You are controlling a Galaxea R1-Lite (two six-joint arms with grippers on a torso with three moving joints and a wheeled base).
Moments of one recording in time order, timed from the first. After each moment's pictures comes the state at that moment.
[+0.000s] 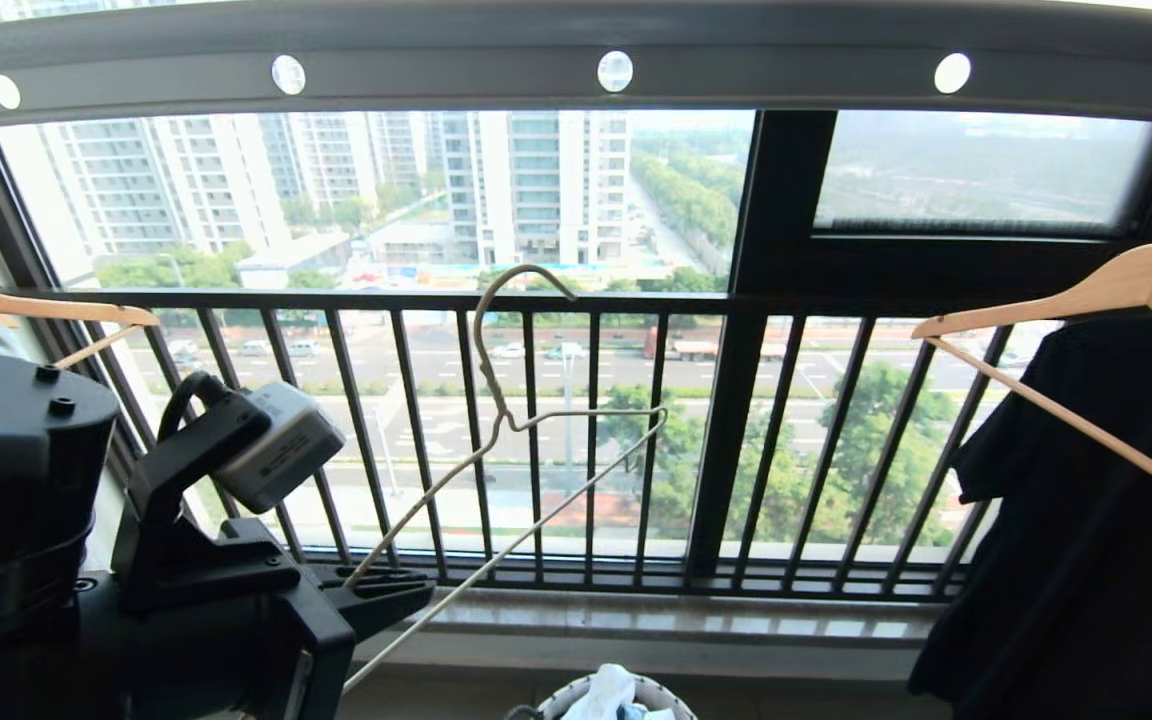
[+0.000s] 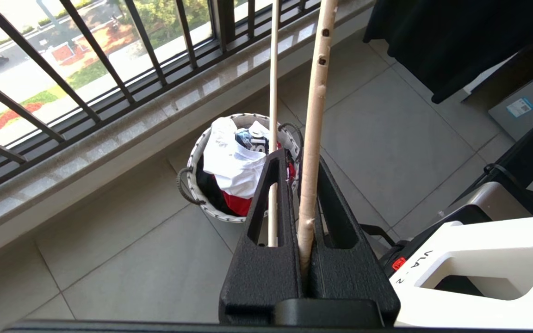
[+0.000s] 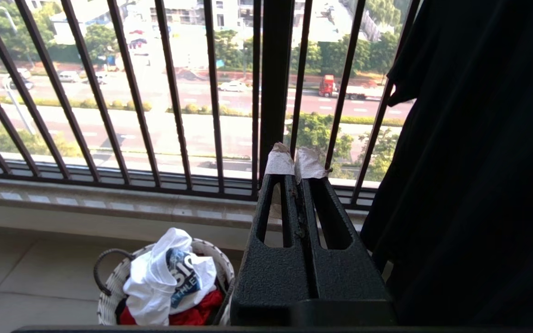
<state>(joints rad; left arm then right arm) -0.72 1.20 -0.75 0.03 -0.05 -0.09 0.01 0.00 0.00 0.01 0.02 -0.01</state>
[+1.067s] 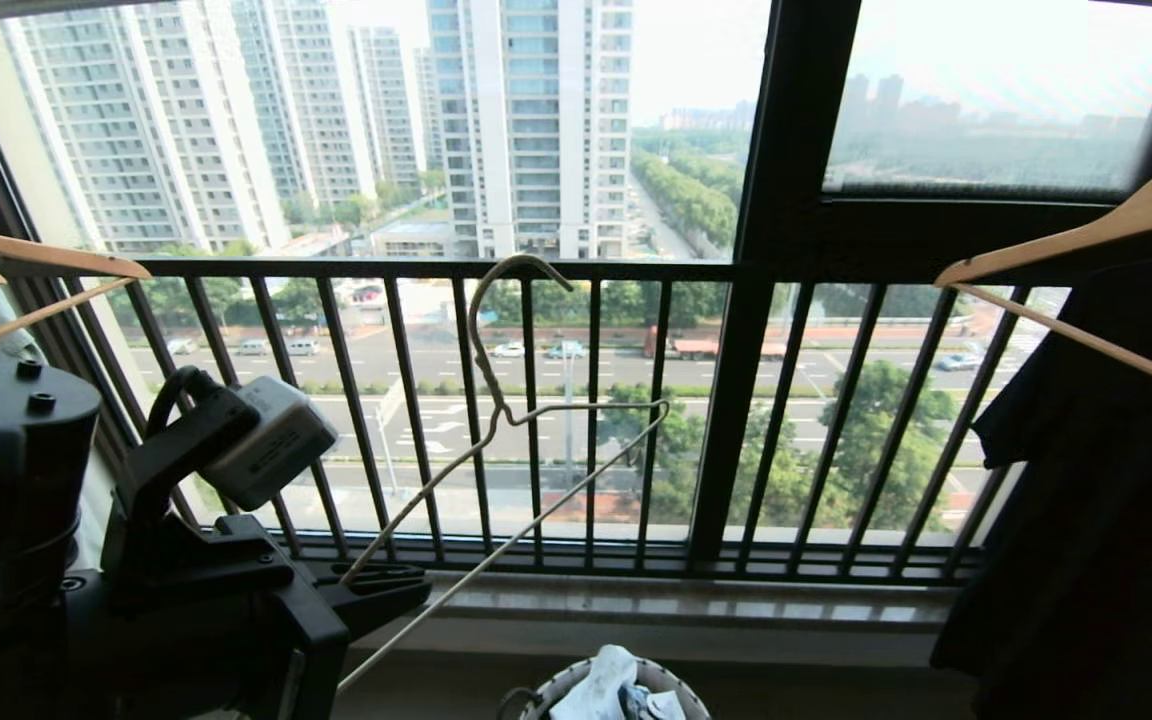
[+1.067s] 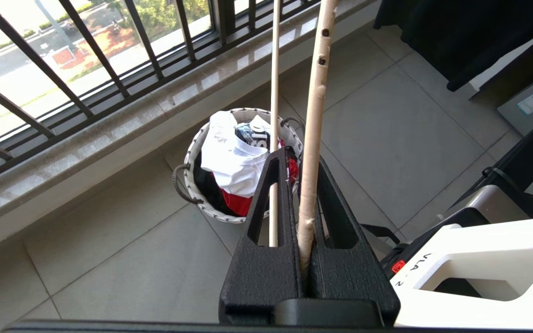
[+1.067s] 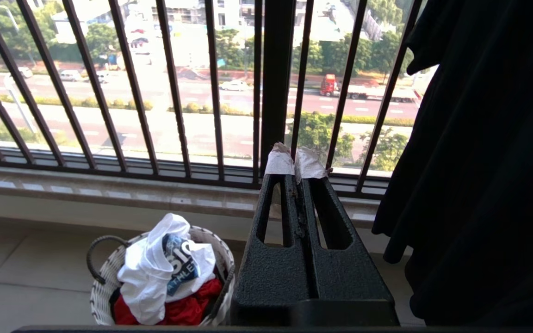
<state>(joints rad) -0.72 1.19 -0.75 0.03 -0.05 -0.09 0.01 0.00 0.00 0.01 0.02 -0.01</state>
